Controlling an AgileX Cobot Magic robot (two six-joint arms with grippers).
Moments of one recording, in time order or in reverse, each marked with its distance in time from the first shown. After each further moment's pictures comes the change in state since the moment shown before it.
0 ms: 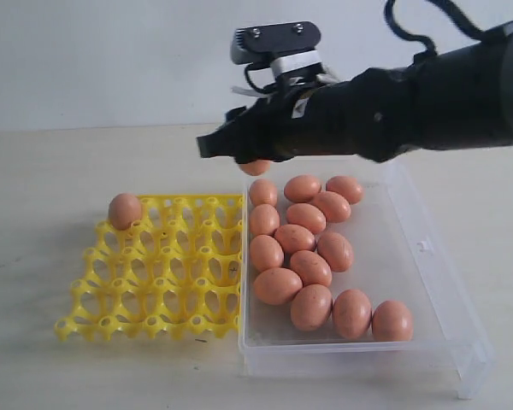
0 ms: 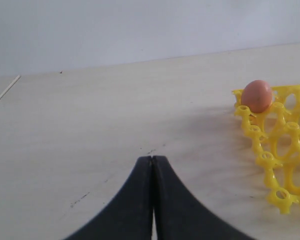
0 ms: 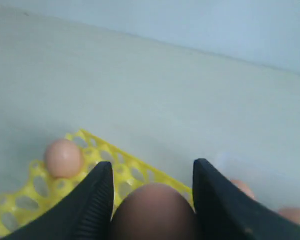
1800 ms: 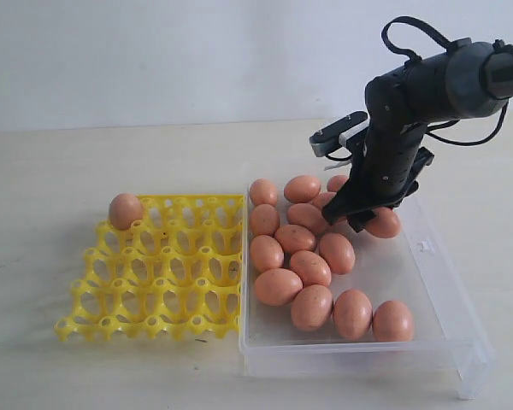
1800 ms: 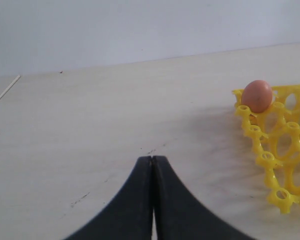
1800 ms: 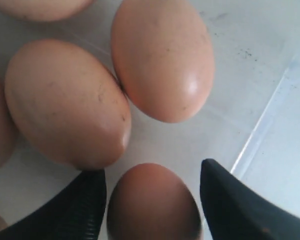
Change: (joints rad) left arm 0.000 0.000 0.000 0.000 0.000 0.000; right arm -0.293 0.345 -0.323 -0.392 0.815 0.002
